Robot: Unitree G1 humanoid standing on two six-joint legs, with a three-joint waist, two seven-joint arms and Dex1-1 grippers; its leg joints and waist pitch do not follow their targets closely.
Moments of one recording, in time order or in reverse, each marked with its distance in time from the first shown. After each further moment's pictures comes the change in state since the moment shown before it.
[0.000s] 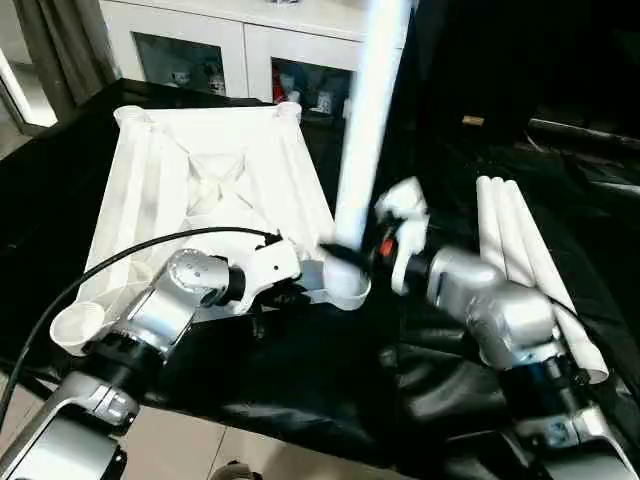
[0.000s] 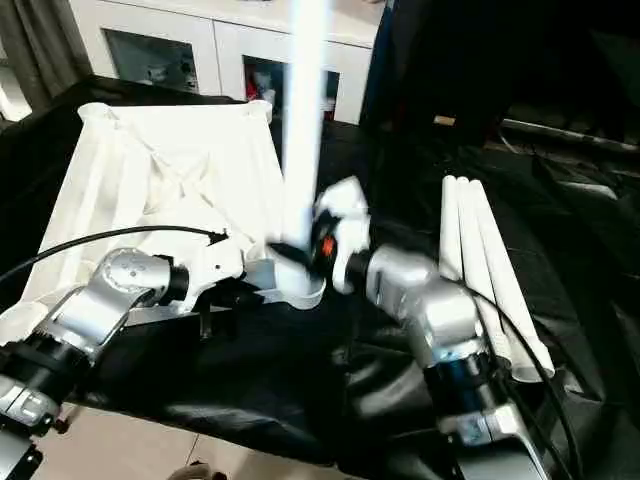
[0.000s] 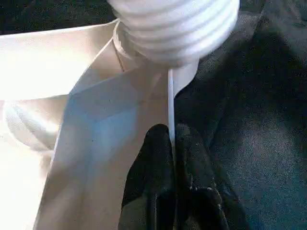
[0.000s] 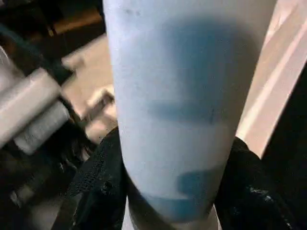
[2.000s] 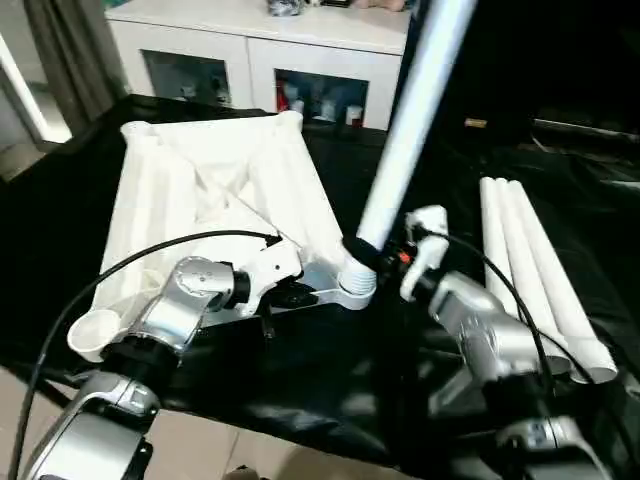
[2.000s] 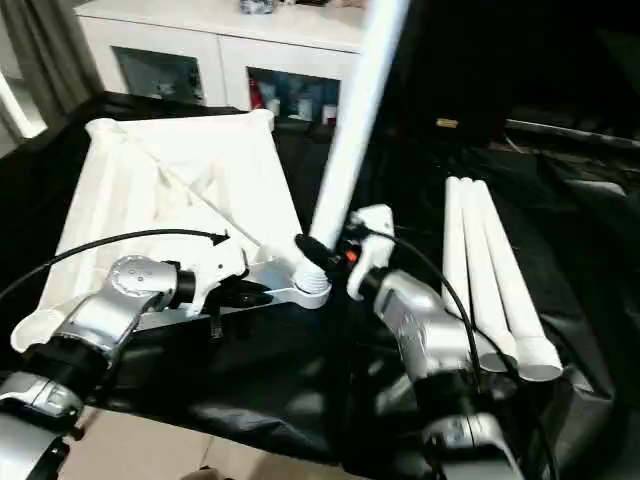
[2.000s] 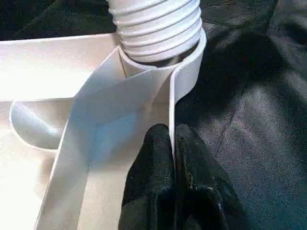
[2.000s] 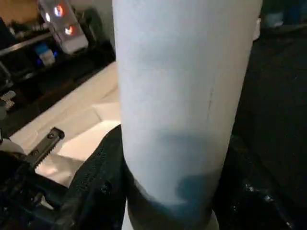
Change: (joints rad) left arm -0.033 -0.111 0.094 0.225 0.020 -0.146 -0.015; right arm 0.089 0.134 -0.195 0.300 0.021 -0.401 -0.009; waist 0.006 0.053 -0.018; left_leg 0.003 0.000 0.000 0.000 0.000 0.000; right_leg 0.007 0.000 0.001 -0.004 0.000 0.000
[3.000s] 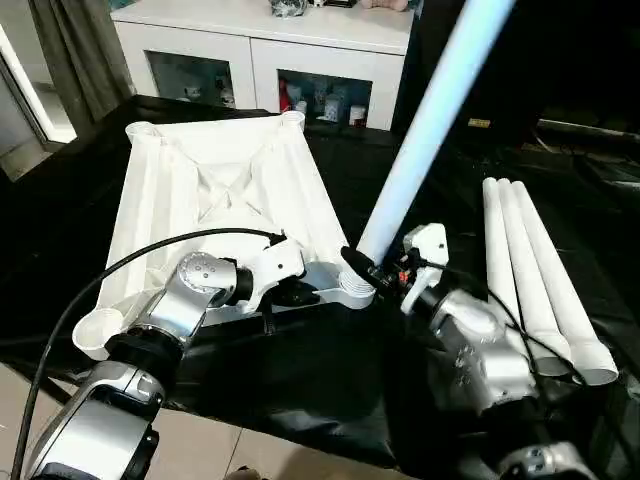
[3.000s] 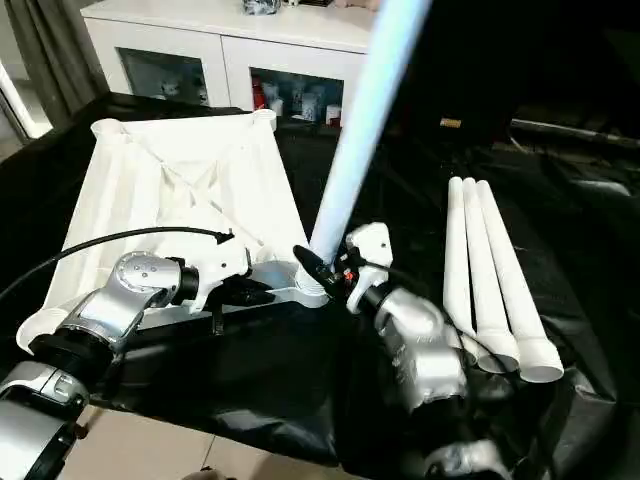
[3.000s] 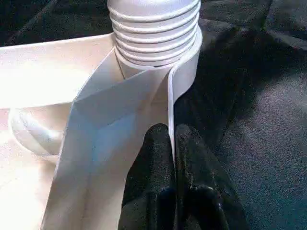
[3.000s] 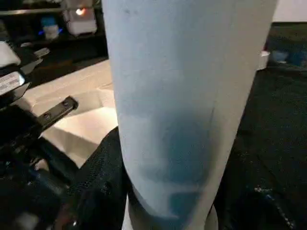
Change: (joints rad) left arm -0.042 0.004 -0.009 0.074 0.027 -0.064 -0.016; right arm 0.018 -0.033 0.096 0.023 -0.136 -0.200 0.070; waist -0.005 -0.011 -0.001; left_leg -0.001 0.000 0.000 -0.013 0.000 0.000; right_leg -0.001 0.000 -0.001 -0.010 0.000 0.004
